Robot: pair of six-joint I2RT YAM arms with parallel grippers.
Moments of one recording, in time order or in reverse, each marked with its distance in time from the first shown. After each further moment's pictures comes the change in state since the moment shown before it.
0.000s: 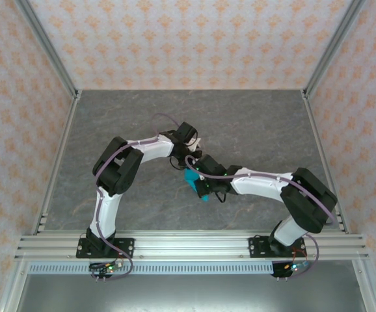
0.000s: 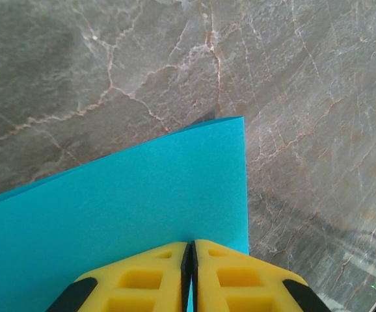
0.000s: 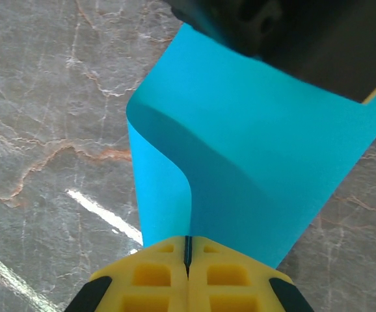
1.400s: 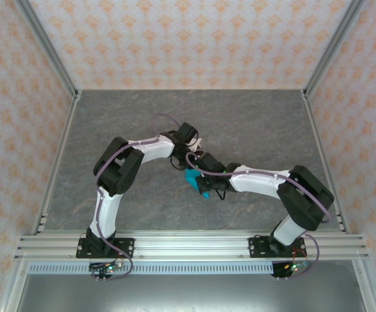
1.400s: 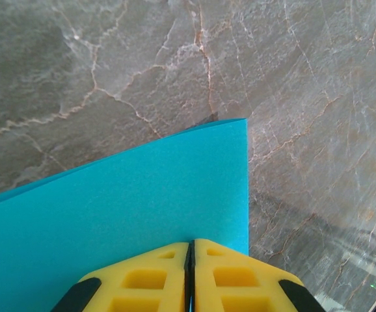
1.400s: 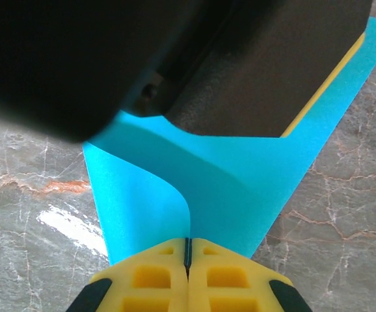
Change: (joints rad) left arm -0.005 0.004 0.000 0.008 0.000 -0.001; right arm -0.020 0.034 0.026 -0.016 0.084 0.023
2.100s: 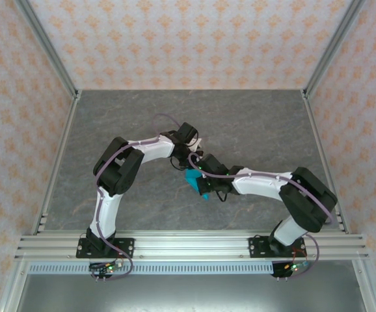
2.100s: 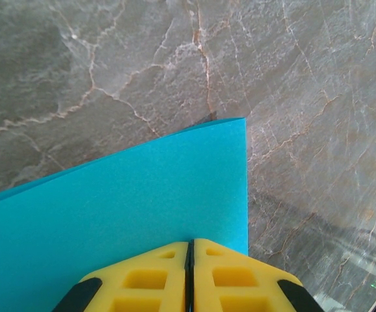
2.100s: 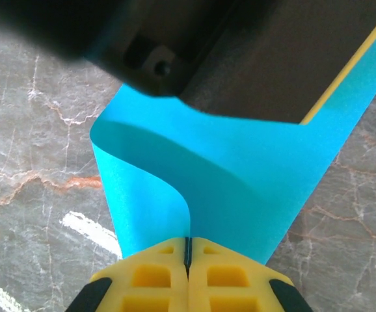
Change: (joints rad) left arm 0.000 0.000 -0.001 0.002 0.000 0.000; right arm -0.009 -0.034 -0.069 0.088 -0.061 0.032
